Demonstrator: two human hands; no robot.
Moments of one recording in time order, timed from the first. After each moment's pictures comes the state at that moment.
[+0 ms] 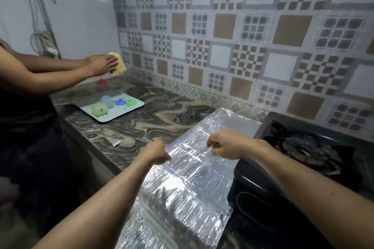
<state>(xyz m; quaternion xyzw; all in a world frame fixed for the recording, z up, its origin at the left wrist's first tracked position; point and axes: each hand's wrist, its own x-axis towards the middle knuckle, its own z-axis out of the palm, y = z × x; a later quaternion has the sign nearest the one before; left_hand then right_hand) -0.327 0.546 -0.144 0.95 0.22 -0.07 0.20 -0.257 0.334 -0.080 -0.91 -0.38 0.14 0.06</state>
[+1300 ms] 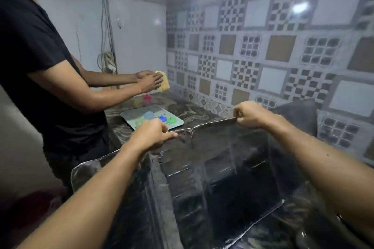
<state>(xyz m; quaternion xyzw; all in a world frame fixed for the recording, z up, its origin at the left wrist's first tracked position) -0.354 0.664 -0.046 0.93 0.28 0.12 0.18 -0.116 0.466 -0.011 -0.91 -0.41 -0.09 0.02</state>
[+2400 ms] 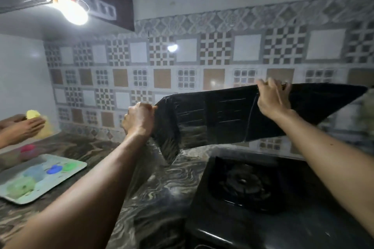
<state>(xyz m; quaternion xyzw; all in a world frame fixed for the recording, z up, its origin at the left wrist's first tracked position) -0.242 0.452 0.056 0.88 0.15 0.36 0.29 -0.175 0.131 0.091 -0.91 0.00 -0.41 0.02</state>
